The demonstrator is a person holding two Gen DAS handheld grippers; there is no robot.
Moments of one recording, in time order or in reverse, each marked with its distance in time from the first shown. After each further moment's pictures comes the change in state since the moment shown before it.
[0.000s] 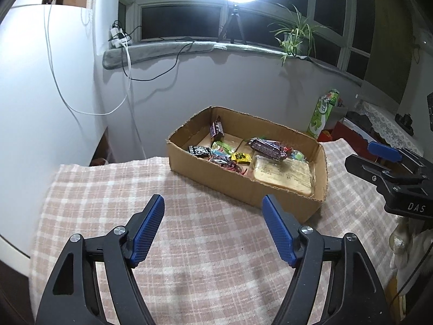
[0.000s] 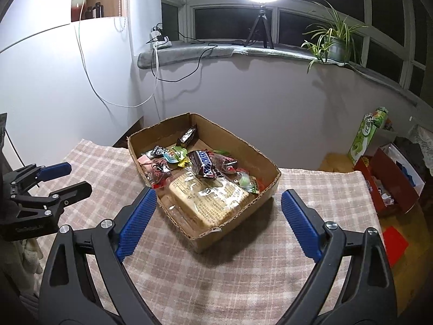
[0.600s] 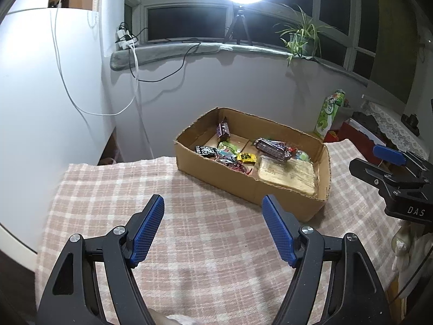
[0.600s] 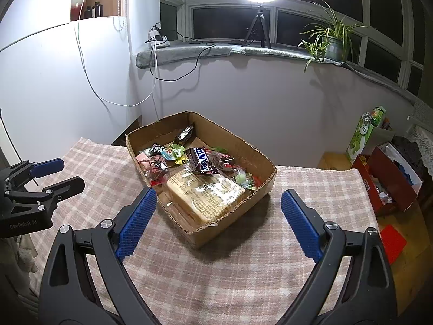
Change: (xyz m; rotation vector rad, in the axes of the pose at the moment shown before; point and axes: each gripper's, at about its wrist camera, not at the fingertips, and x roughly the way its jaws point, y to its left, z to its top) left arm -0.008 -0.003 0.000 -0.009 0.002 0.048; right arm -0.004 -0.003 -0.004 0.000 0.002 -0.009
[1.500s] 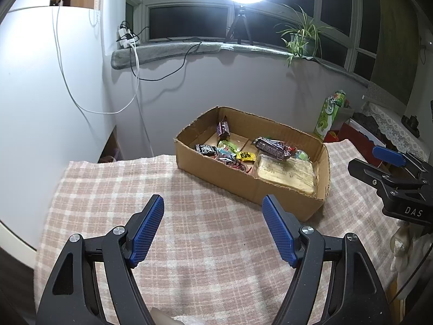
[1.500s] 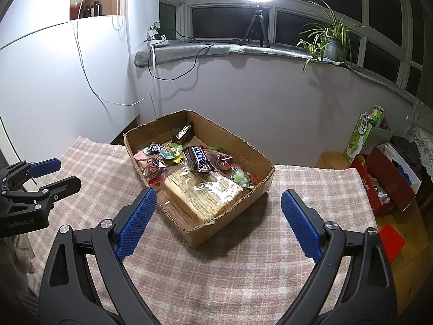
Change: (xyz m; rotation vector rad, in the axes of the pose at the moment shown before) left arm -0.002 -0.002 -0.002 -0.007 0.003 0.002; right arm -0.002 -0.003 -0.002 0.002 0.001 -0.006
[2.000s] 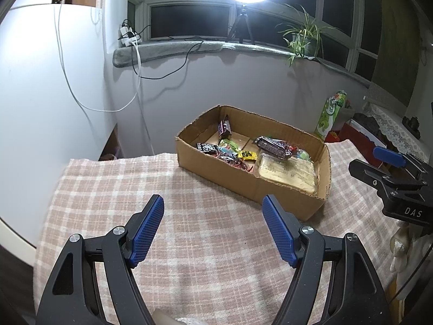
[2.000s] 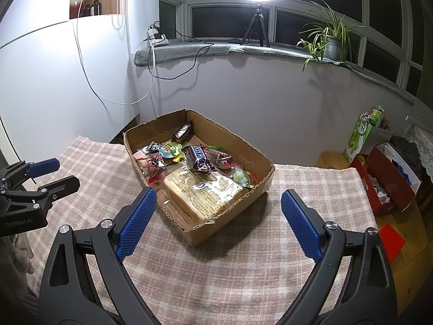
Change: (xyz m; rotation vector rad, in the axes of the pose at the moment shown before) left arm 0.001 0.002 -0.001 -0.008 0.007 0.004; right arm 0.001 0.001 0.000 0.000 0.002 0.001
